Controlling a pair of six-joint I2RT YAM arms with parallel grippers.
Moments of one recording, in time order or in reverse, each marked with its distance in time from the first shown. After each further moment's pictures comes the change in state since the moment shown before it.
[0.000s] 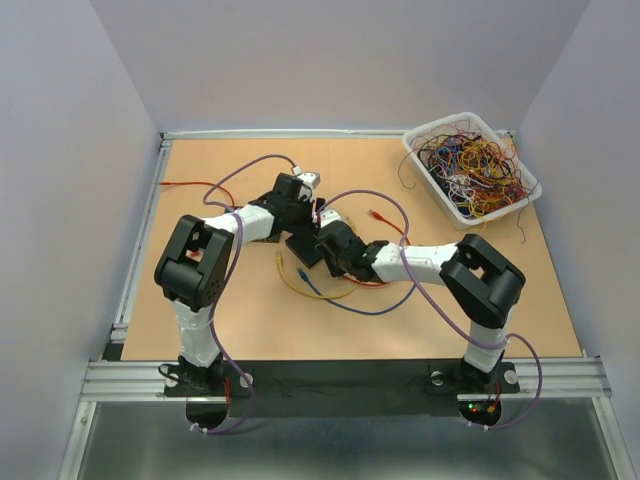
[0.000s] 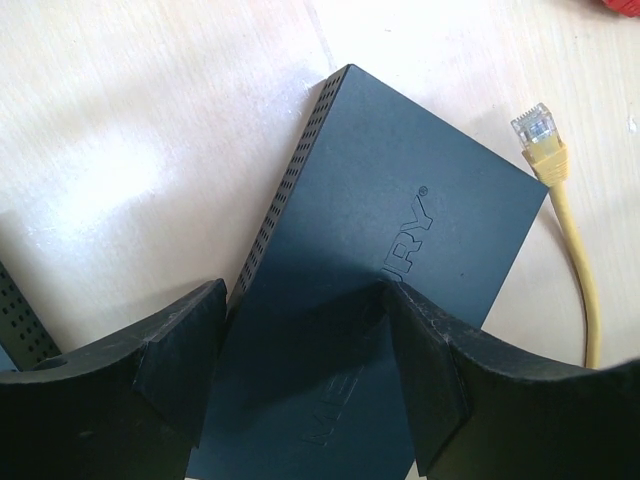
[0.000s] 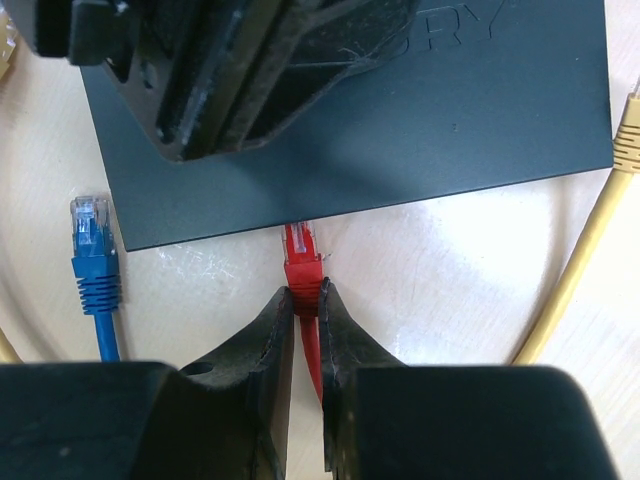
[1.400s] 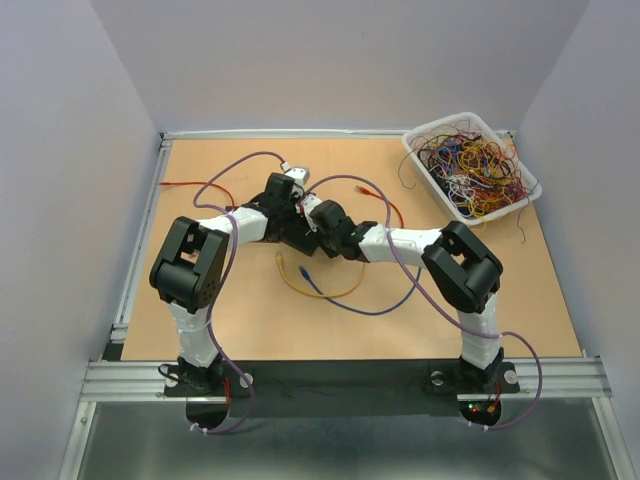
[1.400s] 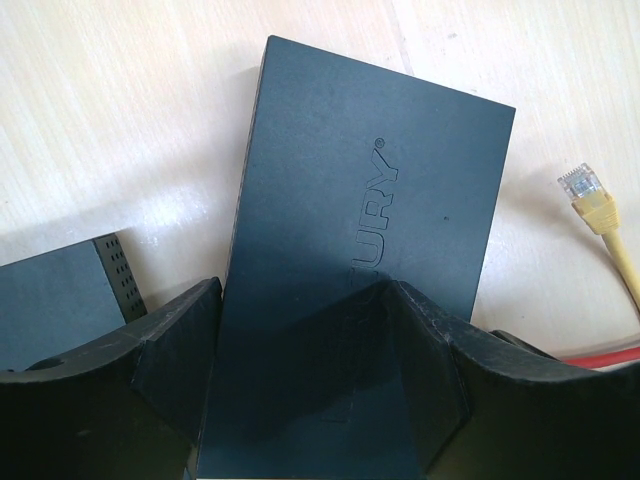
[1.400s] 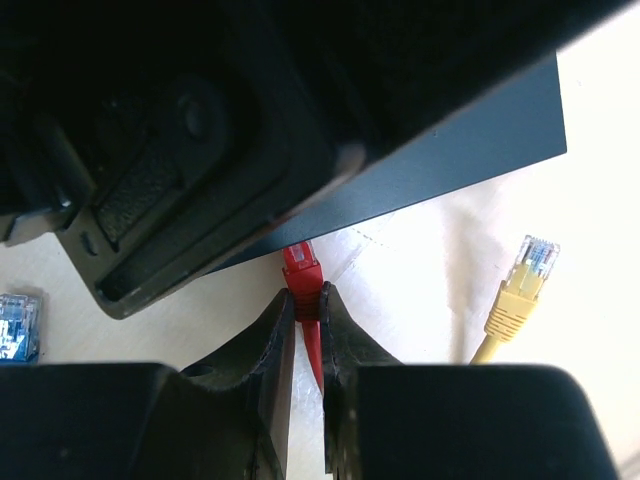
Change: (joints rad) left arm 0.032 -0.026 -0.063 0.116 -0.094 0.020; right arm -0.054 0.147 0.219 -0.034 -0.084 -0.323
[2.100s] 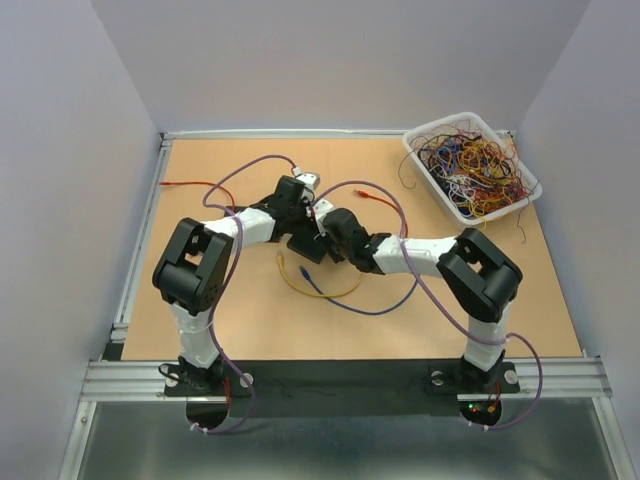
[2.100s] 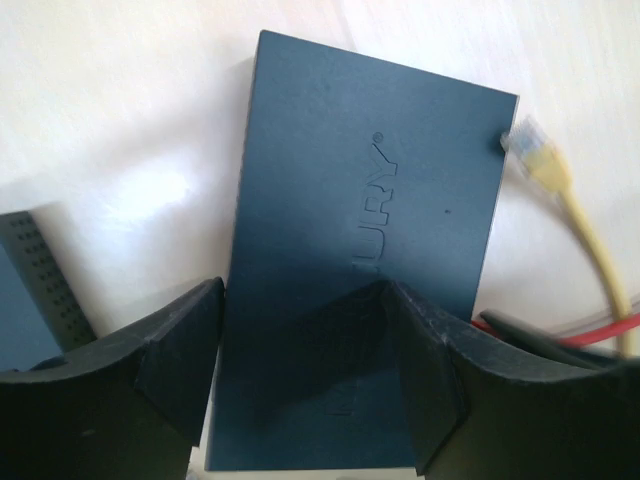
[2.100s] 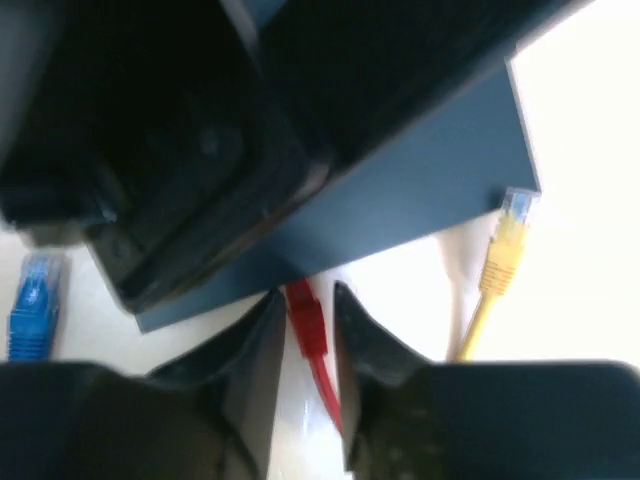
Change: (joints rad) left arm -0.040 -0.005 0.021 -0.061 -0.012 -0.005; right arm 0.001 -0.093 -0.171 0.146 -0.002 0.022
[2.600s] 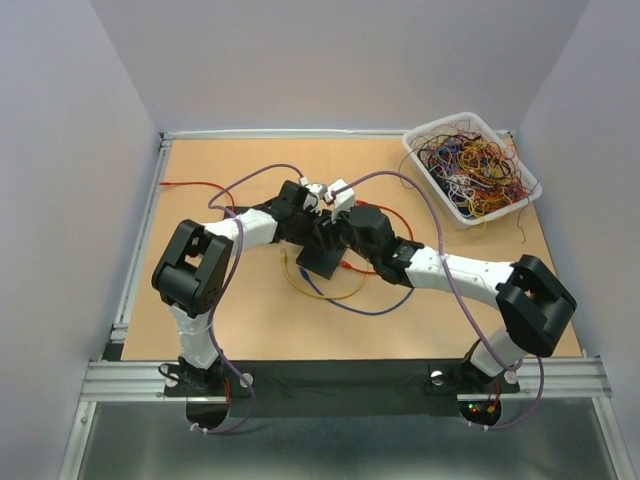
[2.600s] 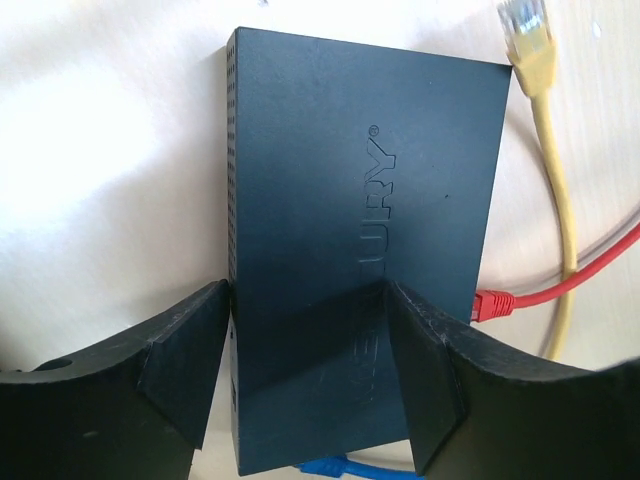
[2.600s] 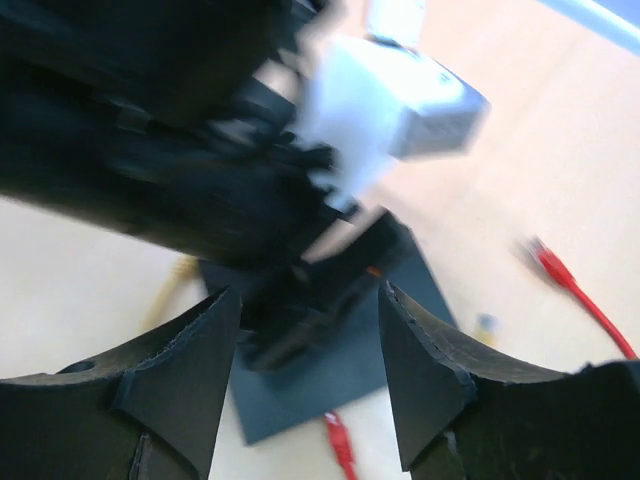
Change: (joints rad) left arm -0.035 -0.015 0.002 -0.125 0.138 -0.031; right arm 0.019 -0.327 -0.171 0.254 0.006 0.052
